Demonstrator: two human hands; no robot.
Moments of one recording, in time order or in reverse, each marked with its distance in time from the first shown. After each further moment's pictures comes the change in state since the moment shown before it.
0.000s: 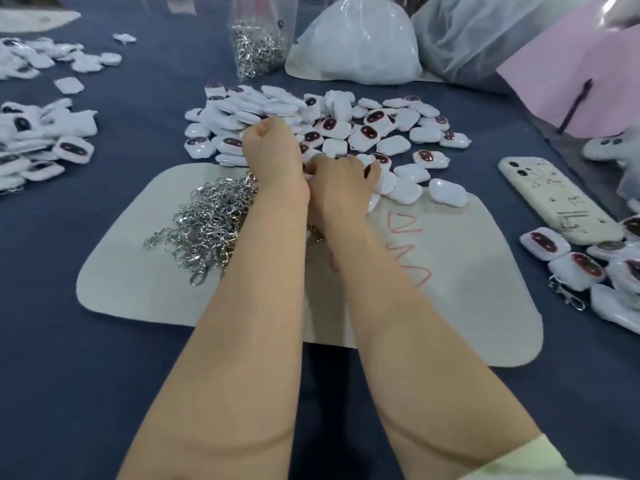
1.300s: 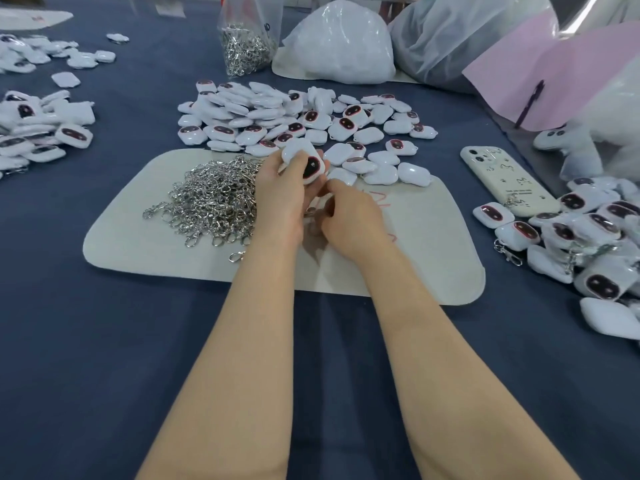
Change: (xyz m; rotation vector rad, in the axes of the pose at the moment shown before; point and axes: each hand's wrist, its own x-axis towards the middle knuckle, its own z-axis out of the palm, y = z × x) left_hand -0.069 -0.034 -0.039 -0.177 -0.328 -0.049; right_hand -0.085 0.044 -0.048 0.256 -0.198 -0.076
